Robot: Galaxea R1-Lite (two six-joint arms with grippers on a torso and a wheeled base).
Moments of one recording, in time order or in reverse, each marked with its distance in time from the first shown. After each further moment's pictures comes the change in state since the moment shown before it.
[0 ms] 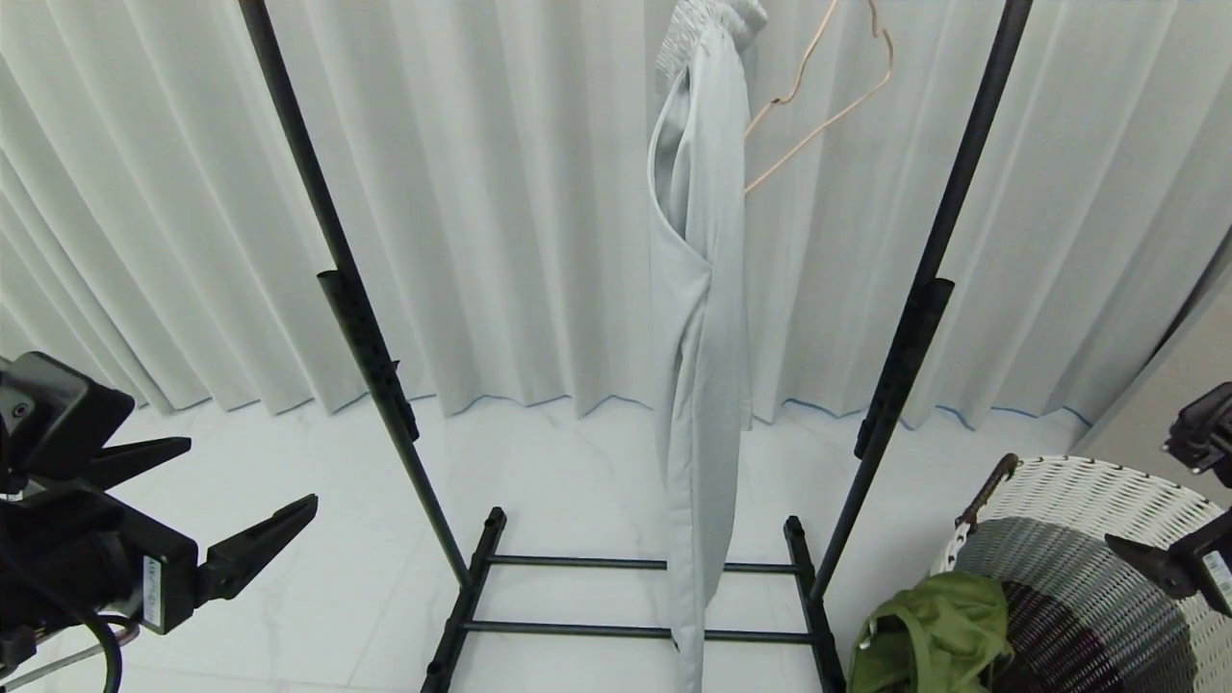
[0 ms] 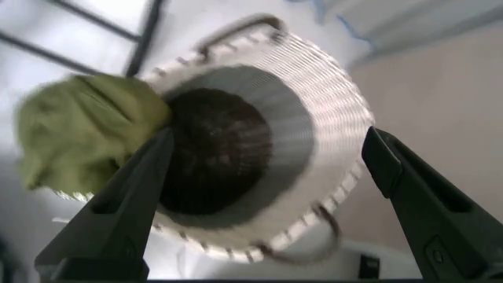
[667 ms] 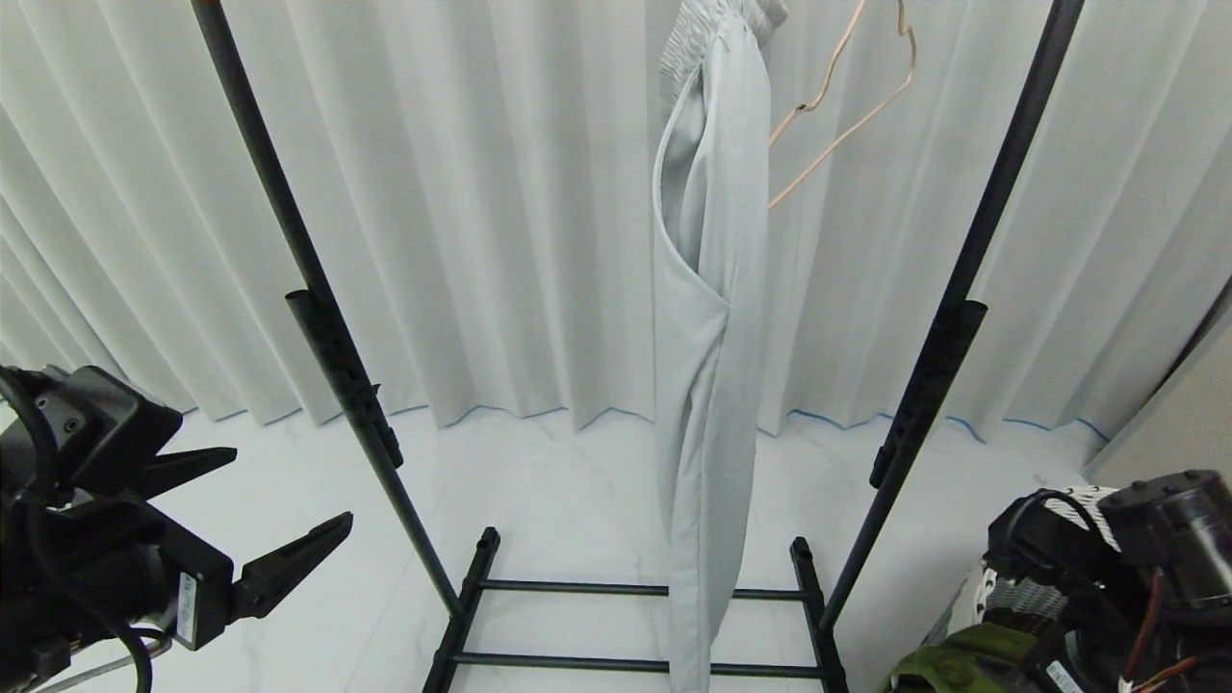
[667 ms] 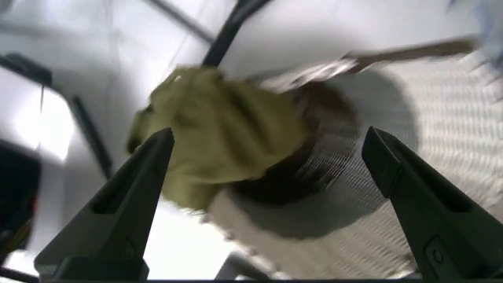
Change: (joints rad) left arm -0.084 0.024 0.009 0.000 0.001 -0.006; right arm 0.417 0.255 0.116 -0.004 -0.118 0.280
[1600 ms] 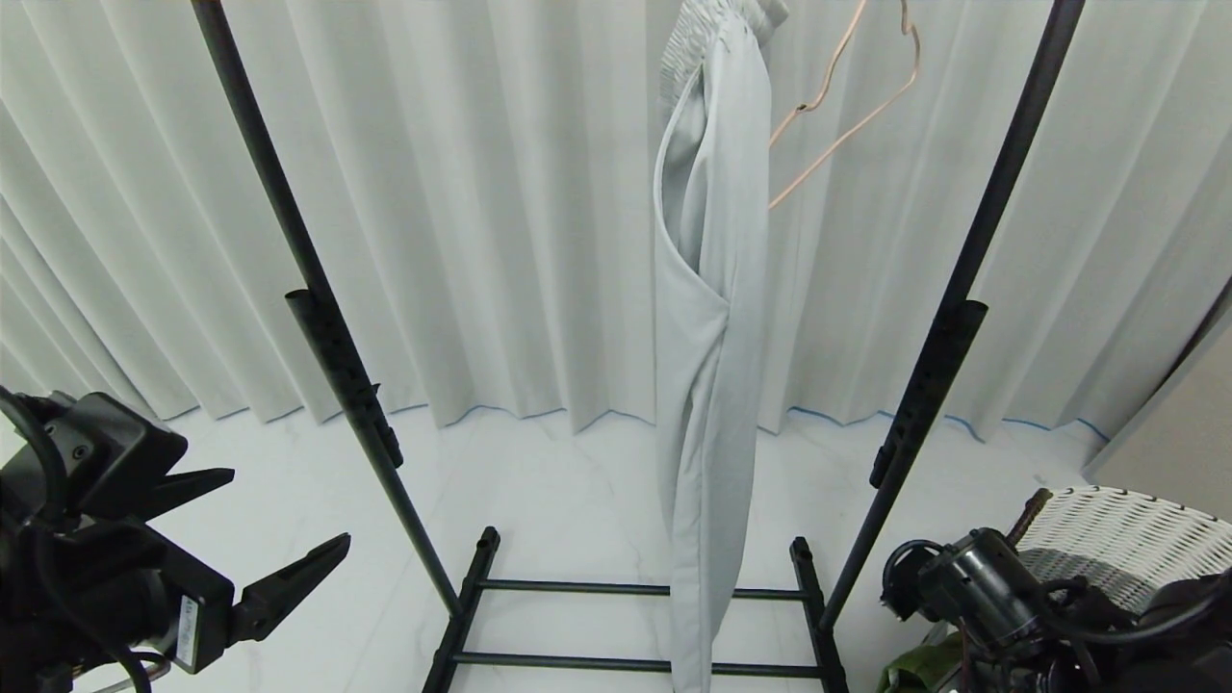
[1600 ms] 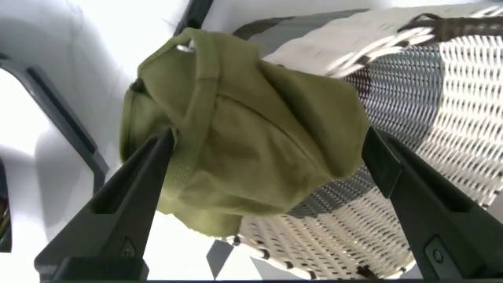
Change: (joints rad) left arm -0.008 -0.014 0.040 0.000 0.021 -0.003; right arm 0.140 0.383 -0.012 -0.111 -0.189 0.182
